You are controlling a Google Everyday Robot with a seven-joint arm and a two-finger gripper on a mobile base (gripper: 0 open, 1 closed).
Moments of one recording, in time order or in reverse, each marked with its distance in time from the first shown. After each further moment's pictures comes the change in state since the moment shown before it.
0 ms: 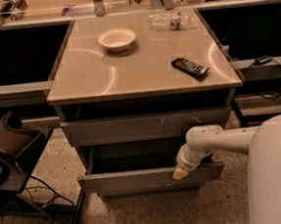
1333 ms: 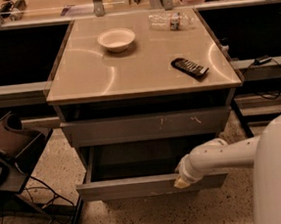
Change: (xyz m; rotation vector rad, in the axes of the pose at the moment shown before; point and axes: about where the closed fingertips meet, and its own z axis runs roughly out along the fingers) arm 0.015 0.032 -0.011 0.144 0.011 -0.014
